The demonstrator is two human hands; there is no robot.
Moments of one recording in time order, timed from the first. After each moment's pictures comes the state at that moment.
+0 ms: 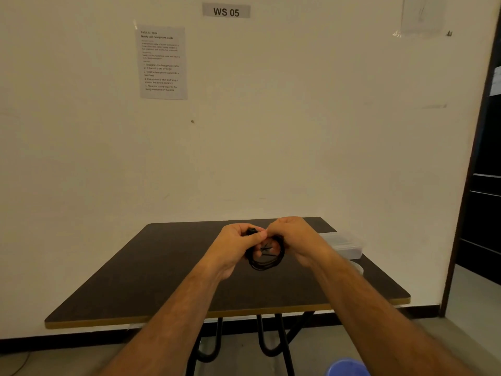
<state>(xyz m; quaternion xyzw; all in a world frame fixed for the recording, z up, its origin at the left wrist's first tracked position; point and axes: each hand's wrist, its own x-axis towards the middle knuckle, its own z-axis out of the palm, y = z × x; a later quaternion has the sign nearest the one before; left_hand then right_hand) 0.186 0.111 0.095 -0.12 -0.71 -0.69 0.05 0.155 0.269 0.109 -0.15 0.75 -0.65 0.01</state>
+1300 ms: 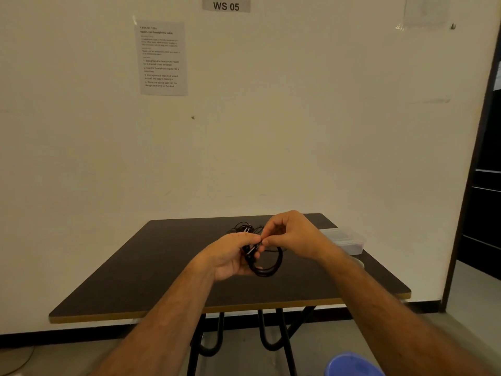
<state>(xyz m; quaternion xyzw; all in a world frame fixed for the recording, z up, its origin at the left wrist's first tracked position) 0.183 0.098 0.086 -0.06 -0.67 -0.73 -0.13 0.153 0.283 0.107 -0.35 0.83 -0.43 -0.08</state>
